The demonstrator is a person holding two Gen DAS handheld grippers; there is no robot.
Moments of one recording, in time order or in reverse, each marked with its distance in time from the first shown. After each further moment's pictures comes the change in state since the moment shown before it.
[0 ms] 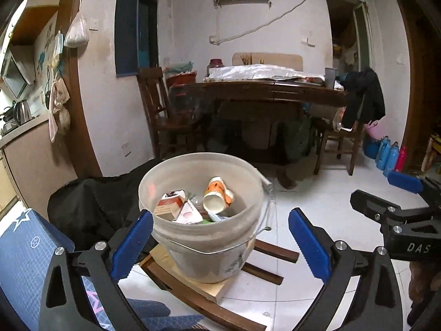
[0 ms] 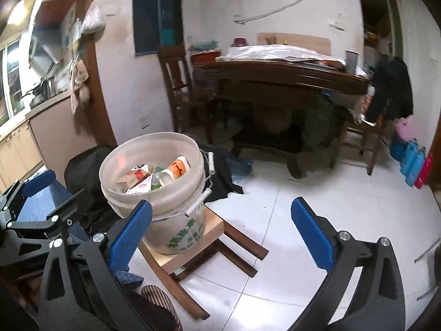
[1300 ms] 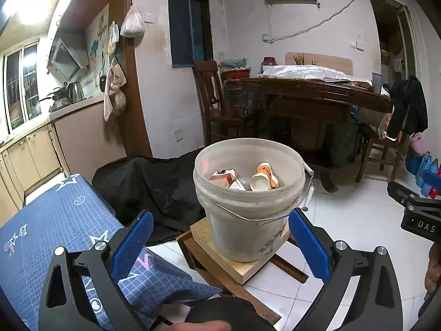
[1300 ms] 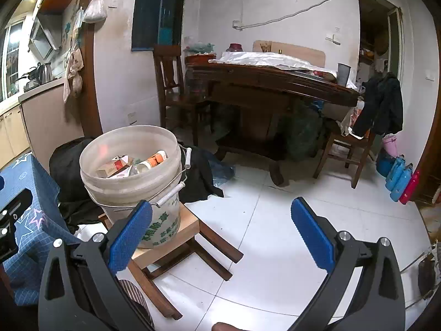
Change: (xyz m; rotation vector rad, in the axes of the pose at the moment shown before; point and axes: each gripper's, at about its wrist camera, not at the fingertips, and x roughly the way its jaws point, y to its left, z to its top) left arm -0.046 0.002 -0.029 -0.102 0.021 0.282; right arm 0.004 -0.017 -0.016 -0.091 -0.029 -0.073
